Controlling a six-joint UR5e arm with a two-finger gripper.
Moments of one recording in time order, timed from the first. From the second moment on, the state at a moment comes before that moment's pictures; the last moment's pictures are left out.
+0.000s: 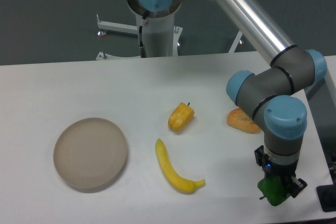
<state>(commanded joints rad) 2.34 -2.52 -0.63 -1.26 1.65 1.47</state>
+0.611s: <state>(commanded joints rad) 2.32 -2.37 -0.81 -1.31 1.55 1.35</state>
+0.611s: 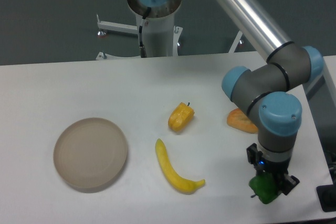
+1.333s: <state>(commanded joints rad) 2.11 -2.16 -1.03 -1.39 1.38 0.73</state>
